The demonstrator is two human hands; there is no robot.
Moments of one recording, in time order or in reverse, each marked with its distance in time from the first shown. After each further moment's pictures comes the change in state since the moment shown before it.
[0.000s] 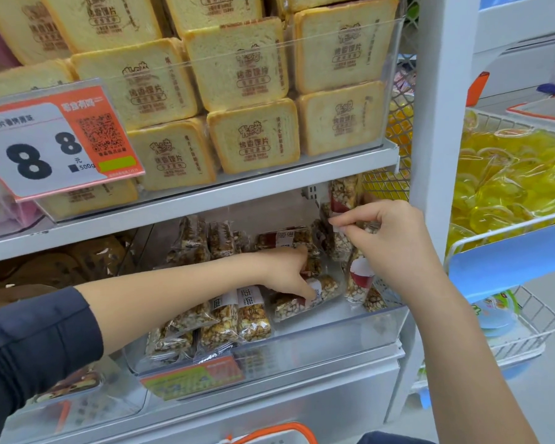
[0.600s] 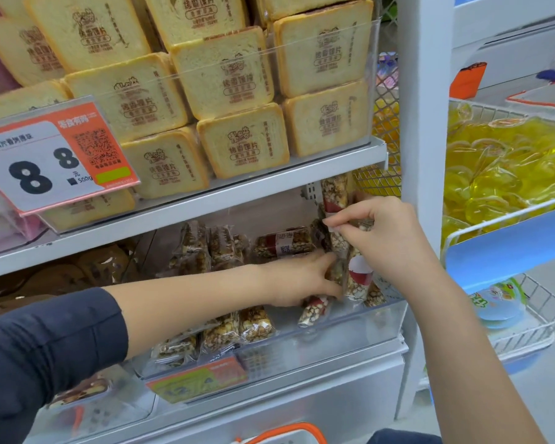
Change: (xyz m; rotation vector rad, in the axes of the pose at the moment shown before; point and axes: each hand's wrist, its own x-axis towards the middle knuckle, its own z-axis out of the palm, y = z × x) left_hand 0.008 0.002 0.017 0.568 0.179 0.602; right_hand 0.001 0.003 -0.001 -0.002 -0.033 -0.012
